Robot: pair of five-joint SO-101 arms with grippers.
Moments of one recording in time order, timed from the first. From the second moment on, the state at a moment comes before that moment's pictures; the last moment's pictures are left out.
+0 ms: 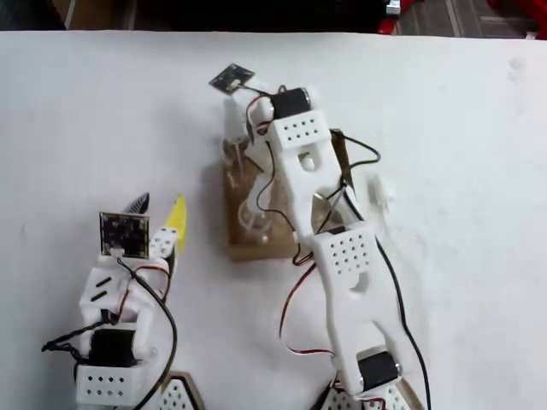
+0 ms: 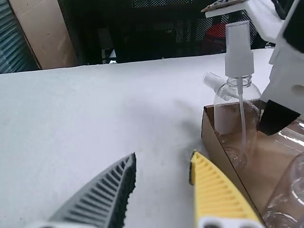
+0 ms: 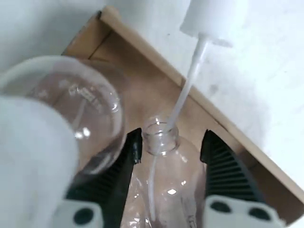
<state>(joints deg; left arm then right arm) -4.6 -102.8 97.1 34.7 -2.3 -23.0 57.5 -70.2 96.4 29.5</state>
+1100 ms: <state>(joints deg) -4.6 -102.8 97.1 34.7 -2.3 -23.0 61.8 -81.1 97.1 35.0</state>
